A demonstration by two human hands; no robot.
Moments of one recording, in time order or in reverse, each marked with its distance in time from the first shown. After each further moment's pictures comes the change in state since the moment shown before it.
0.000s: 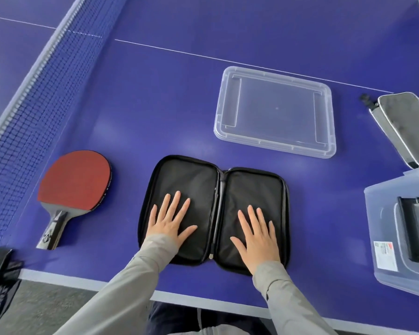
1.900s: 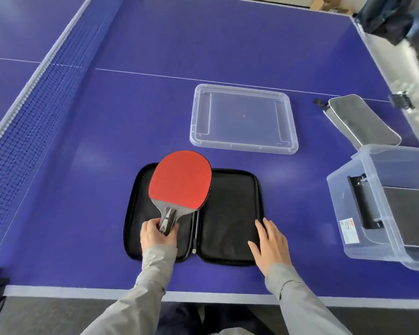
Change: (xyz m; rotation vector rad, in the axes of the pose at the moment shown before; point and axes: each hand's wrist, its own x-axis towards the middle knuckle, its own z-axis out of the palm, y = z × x) left_hand -0.049 0.060 -0.027 -0.919 0.421 -0.466; right_hand -0.059 0.058 -0.020 0.069 0.016 0.204
